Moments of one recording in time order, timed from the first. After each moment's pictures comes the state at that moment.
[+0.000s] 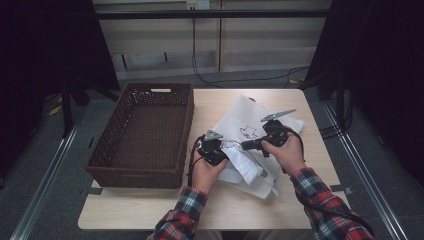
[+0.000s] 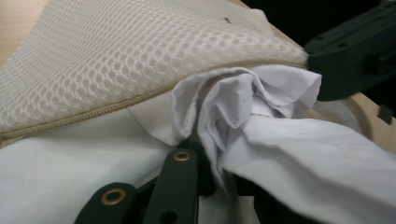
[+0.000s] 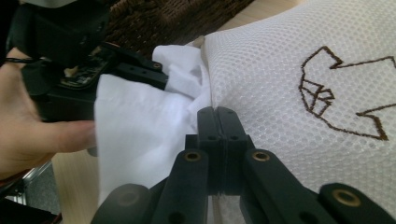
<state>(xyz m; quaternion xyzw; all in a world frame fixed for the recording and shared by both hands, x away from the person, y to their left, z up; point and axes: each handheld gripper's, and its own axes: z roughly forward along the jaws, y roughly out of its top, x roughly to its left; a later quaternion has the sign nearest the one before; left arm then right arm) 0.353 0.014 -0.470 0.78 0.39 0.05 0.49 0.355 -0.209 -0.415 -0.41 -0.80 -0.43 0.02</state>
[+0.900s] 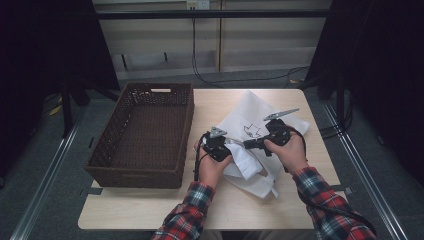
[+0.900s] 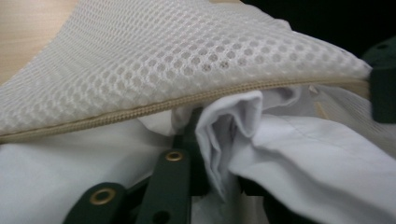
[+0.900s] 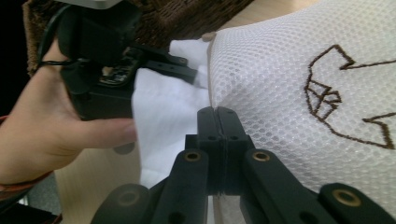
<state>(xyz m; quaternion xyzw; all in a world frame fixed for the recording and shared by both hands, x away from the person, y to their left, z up) 0.366 -0.001 -0.478 0.77 0.40 0.07 0.49 0.357 -0.218 -0.414 -0.41 -0.80 -0.44 0.02</state>
